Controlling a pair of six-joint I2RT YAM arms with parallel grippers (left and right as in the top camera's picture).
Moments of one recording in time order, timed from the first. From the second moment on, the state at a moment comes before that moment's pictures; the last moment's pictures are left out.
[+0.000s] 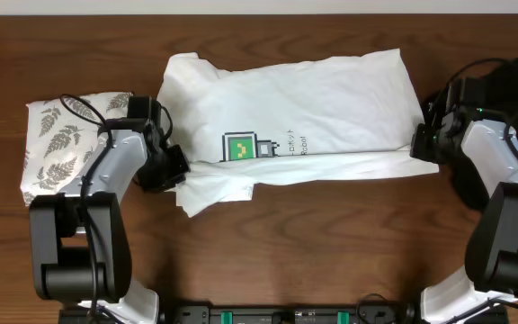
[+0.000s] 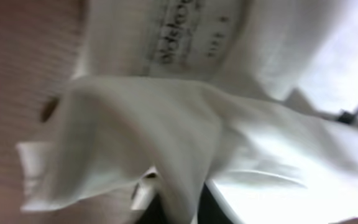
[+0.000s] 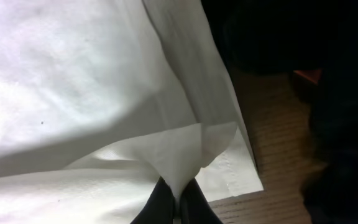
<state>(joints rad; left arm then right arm) 0.01 1.76 1.06 -0.85 0.20 -0.41 -0.18 1.79 1.16 -0.71 -0.03 0.10</state>
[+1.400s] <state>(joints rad) 0.08 1.63 1.08 -0.57 0.27 -0.47 -0.18 1.79 1.16 -0.52 -0.05 0.11</state>
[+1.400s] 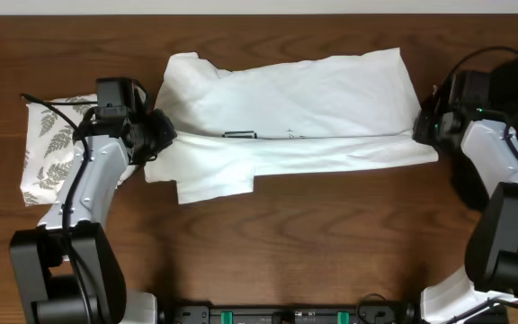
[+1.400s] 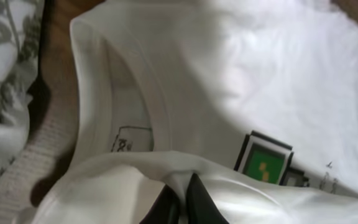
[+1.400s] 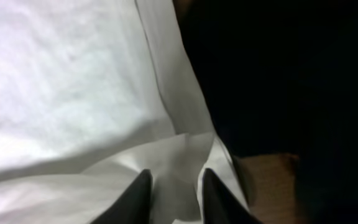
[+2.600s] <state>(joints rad) 0.02 1.63 1.05 -0.83 0.27 -0.47 -0.14 1.79 1.16 -0.75 -0.08 0.09</state>
